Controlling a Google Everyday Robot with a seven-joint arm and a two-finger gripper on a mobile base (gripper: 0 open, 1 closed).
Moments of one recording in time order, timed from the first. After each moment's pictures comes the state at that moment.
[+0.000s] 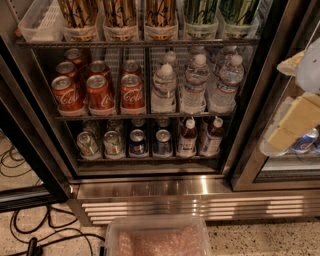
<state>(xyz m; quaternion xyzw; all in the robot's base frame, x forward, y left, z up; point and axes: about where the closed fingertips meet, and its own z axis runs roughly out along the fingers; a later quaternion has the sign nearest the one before) 0.436 -0.203 0.972 -0.55 0.81 0.01 0.23</state>
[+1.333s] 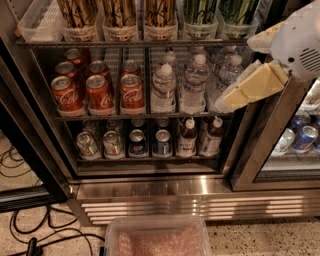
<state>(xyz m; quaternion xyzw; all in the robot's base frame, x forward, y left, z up) 0.479 -0.147 1.018 -0.50 0.77 0.07 0.39</state>
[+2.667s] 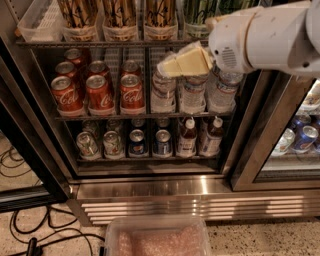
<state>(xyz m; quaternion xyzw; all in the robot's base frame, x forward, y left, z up) 0.554 -0.068 1.035 -0.40 0.72 0.10 0.56</state>
